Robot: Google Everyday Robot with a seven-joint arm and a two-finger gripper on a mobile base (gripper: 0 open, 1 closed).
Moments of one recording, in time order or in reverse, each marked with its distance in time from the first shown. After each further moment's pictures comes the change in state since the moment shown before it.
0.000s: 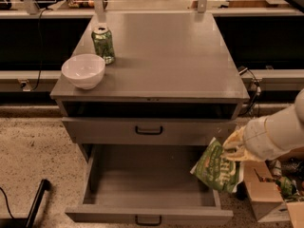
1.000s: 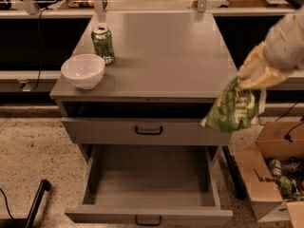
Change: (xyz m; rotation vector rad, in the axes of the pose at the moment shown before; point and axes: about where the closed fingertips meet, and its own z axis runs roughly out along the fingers) arm -0.056 -0.112 -0.166 0.014 0.087 0.052
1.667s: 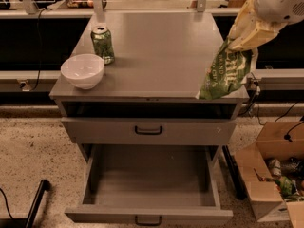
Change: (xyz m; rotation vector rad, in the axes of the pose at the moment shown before) arm -0.050 -0.064 -0.049 0.078 0.013 -0.027
